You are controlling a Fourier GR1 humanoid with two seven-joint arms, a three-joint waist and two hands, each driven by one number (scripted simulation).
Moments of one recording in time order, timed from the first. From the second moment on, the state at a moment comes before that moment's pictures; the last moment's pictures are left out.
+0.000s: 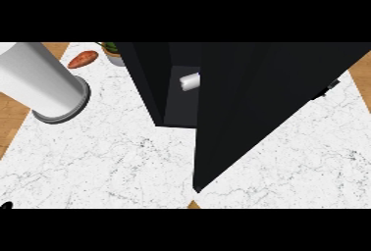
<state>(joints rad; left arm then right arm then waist) 0.80 0.51 -0.21 -2.31 0.59 0.04 -0.58 0.44 -0.13 0.63 -2.31 0.14 0.45 0.12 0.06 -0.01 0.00</state>
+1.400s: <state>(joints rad) 1.10 0.55 0.17 -2.29 0.90 -0.38 -0.69 -0.48 -0.01 0.19 -1.71 -0.44 0.16 0.43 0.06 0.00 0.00</state>
